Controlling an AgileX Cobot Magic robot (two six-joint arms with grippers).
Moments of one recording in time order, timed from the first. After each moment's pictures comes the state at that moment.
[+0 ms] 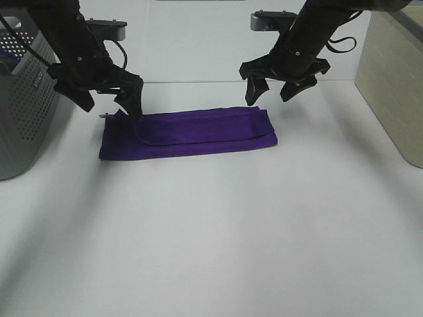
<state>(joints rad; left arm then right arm) -0.25 2.23 -1.86 -0.15 1.02 0.15 0.29 2.27 -1.89 0.23 0.87 -0.17</state>
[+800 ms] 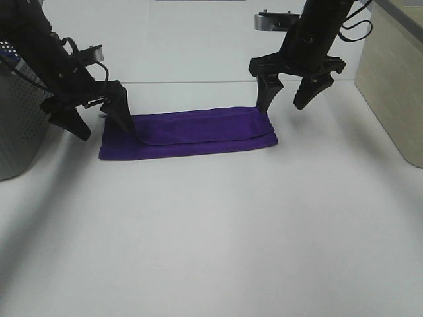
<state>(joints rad) -0.09 2.38 -1.93 -0.46 1.15 0.27 0.29 2.24 -1.95 0.22 1.19 -0.14</state>
